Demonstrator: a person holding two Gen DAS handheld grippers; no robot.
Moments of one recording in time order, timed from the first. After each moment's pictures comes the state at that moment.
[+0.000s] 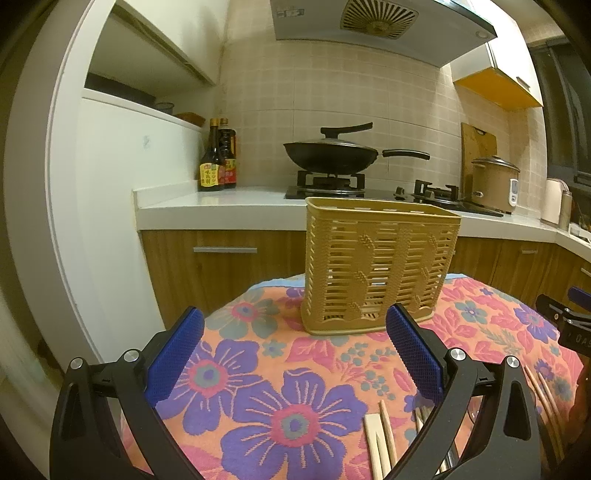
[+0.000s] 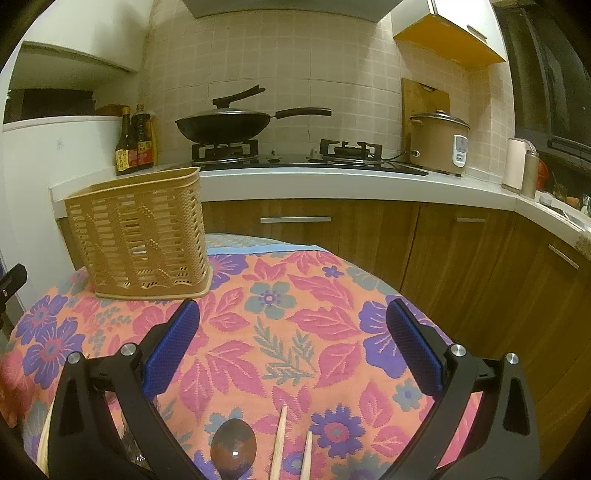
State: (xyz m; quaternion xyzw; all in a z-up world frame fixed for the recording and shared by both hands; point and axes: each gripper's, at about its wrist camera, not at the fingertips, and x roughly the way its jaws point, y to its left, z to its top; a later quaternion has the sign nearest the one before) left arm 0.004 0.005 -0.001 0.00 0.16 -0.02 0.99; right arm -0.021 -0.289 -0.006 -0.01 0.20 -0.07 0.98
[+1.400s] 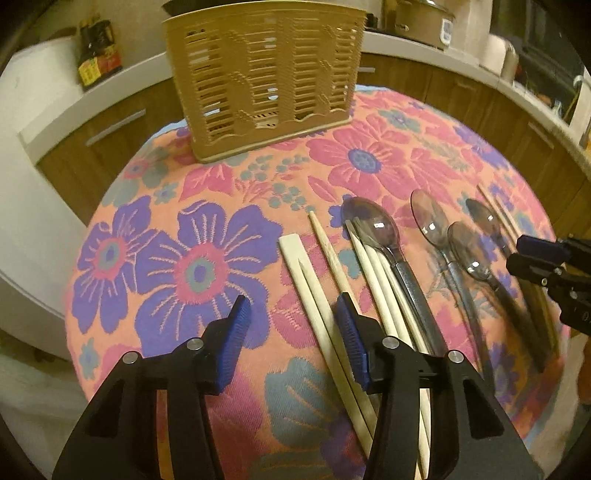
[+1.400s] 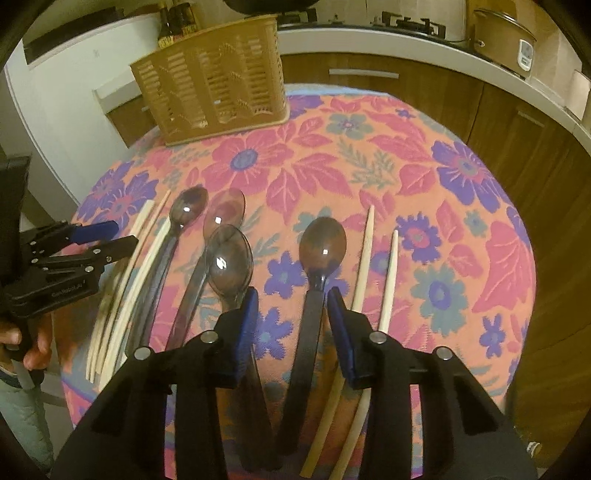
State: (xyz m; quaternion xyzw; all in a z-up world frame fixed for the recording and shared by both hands) left arm 0.016 -0.037 -0.059 0.12 0.46 -0.17 0.86; right arm -0.067 -0.253 -0.048 0.01 0.47 0.04 0.88
